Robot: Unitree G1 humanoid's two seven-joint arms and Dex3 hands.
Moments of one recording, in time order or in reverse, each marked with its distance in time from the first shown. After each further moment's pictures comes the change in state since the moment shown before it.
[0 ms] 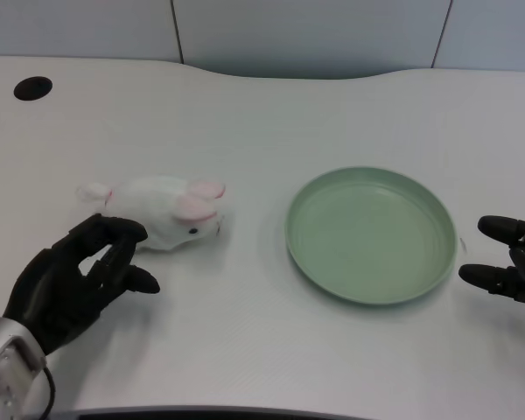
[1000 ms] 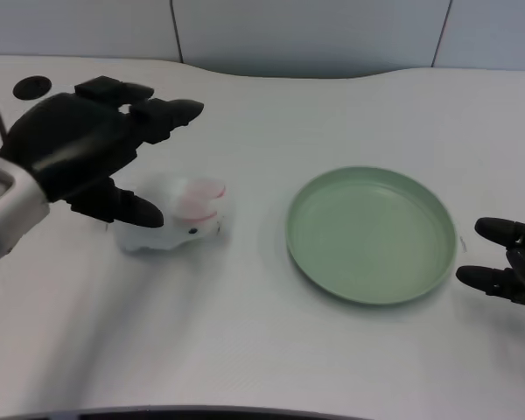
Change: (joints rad) left arm -0.348 0.372 -0.383 -0.143 0.944 -0.392 0.258; right arm 0.004 0.005 0.008 0.001 0.001 -0.005 -0.002
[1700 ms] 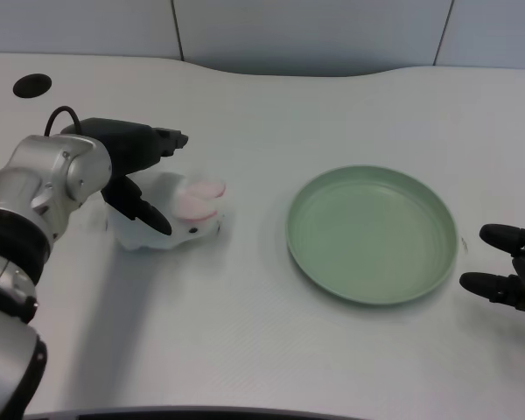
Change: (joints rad) left arm -0.447 -0.227 -0.317 0.869 0.091 0.140 0.022; right arm 0.048 0.000 -0.015 -0.068 0.017 0.027 0.017
